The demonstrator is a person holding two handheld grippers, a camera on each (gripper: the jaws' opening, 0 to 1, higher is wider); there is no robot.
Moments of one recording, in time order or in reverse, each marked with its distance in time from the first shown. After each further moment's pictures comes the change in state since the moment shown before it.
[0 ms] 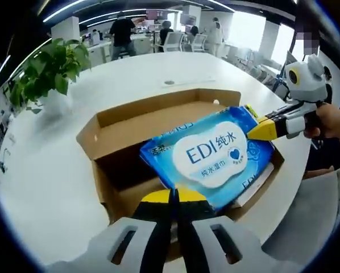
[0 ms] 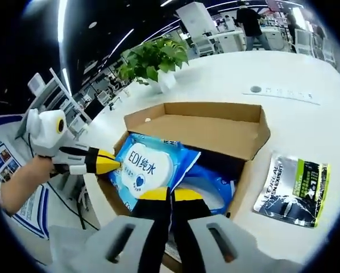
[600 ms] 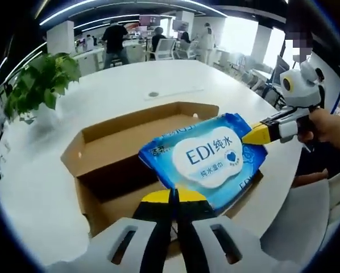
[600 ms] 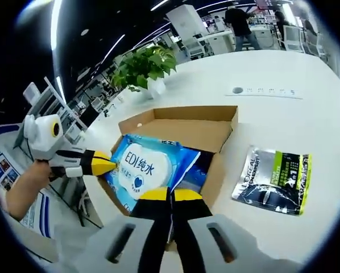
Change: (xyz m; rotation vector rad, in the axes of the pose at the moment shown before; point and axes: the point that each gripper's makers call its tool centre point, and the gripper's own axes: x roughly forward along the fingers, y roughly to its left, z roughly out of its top) left arm 0.002 -0.040 0.024 0.017 -0.034 -0.051; right arm -0.044 -0.023 -0.001 0.054 -0.024 -0.043
